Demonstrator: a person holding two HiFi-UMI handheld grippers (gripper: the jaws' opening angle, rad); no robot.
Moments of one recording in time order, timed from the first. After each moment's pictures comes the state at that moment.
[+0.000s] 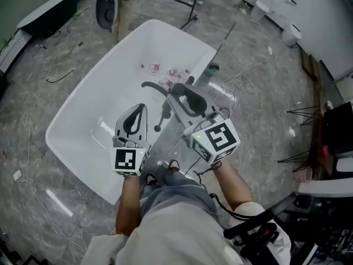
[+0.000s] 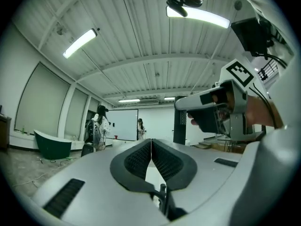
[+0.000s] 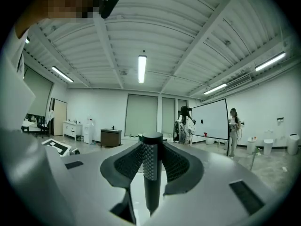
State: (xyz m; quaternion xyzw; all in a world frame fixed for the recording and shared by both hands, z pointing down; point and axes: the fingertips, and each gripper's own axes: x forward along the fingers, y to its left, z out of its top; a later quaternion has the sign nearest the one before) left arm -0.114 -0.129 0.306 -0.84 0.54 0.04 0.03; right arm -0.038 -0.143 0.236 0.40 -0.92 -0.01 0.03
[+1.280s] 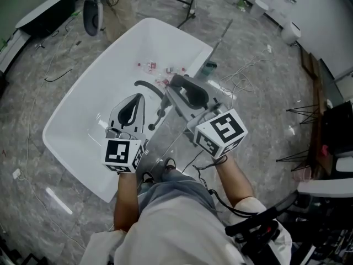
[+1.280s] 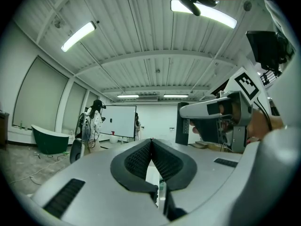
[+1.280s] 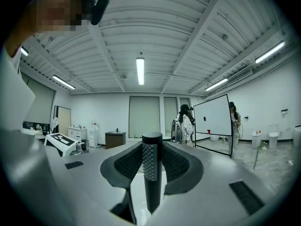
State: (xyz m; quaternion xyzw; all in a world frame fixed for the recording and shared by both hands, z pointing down) left arm -0.034 -0.139 0.266 -0.85 0.52 0.03 0.00; right arm 0.040 -0.147 0.212 0.37 -0.93 0.01 0.01
